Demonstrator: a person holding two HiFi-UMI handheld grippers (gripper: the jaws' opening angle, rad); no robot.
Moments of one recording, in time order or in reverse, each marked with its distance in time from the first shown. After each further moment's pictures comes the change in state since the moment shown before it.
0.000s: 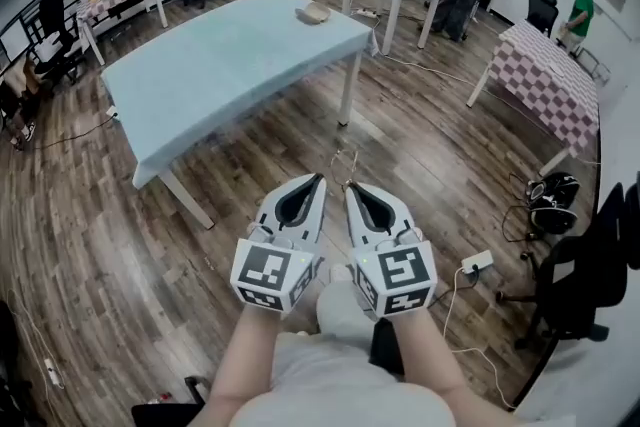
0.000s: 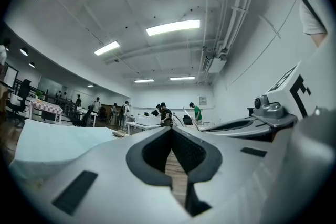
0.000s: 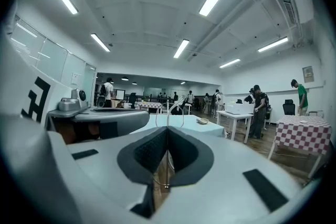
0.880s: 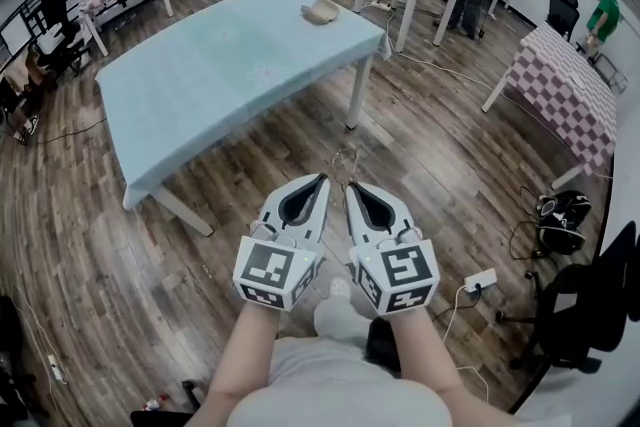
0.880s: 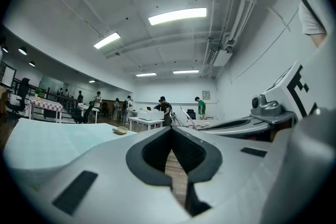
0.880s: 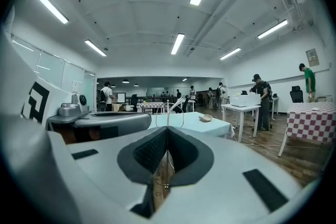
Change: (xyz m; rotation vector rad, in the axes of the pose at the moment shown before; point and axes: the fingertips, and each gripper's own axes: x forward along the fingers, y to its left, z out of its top) left arm 0.113 0.059 -0.022 -0.005 0.063 0.021; right arm 0.108 -0.072 -0.006 0.079 0.023 0.059
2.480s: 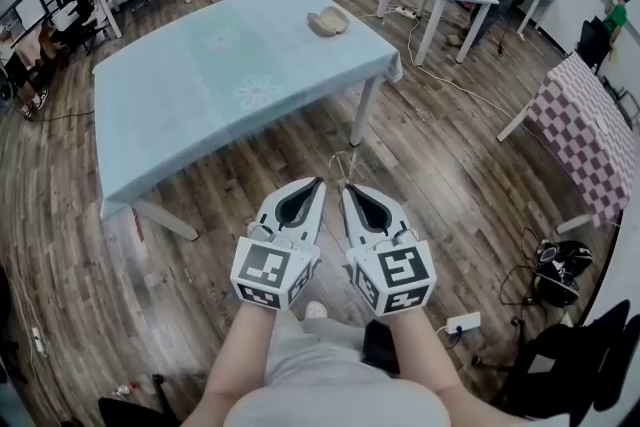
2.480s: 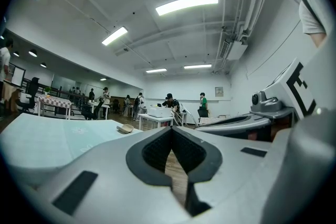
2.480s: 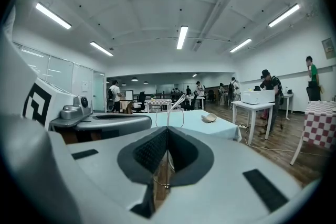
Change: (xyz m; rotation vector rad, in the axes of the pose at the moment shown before) left arm 0.150 0.034 -0.019 -0.025 0.036 0.130; right arm 0.096 -0.126 0.004 -0.008 0.038 0.143
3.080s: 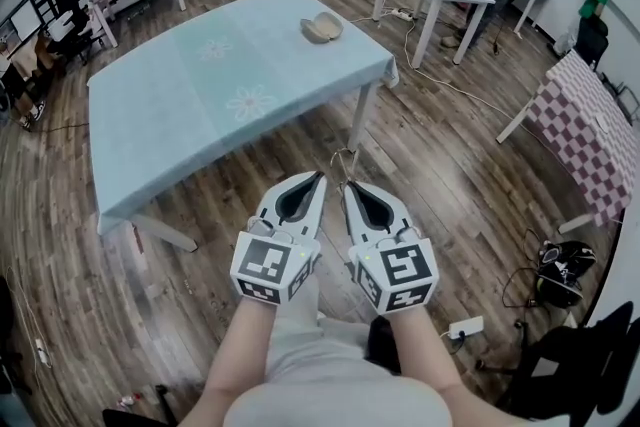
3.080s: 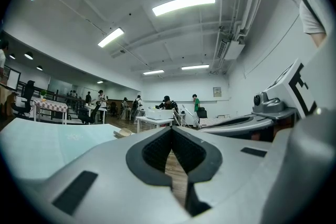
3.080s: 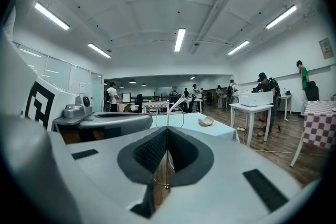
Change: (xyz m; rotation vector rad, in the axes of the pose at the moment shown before) left arm 0.040 0.008 0.011 0.031 -0.016 -0.023; right arm 0.018 -0.032 0.010 0.009 -0.030 -0.022
